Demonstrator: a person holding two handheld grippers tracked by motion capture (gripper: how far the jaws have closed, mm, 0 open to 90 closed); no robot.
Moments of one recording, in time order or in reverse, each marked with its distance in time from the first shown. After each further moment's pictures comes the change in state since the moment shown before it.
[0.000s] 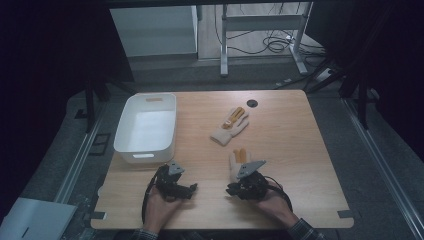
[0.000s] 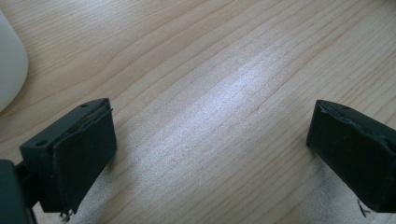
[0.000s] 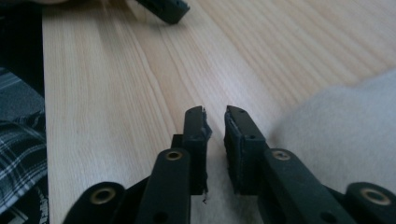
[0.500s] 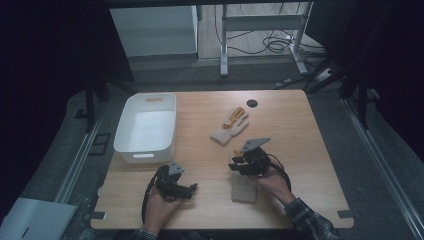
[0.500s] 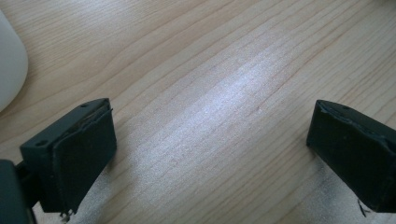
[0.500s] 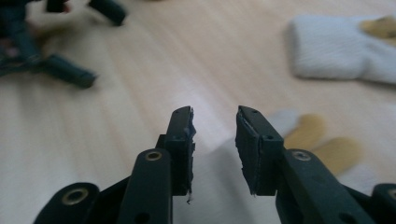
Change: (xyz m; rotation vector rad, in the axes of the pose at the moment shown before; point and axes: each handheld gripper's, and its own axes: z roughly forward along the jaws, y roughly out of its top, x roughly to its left) left arm 0.000 0.000 0.000 0.001 0.000 0.003; right arm -0.052 0.035 -0.014 -0.065 -0.139 0.050
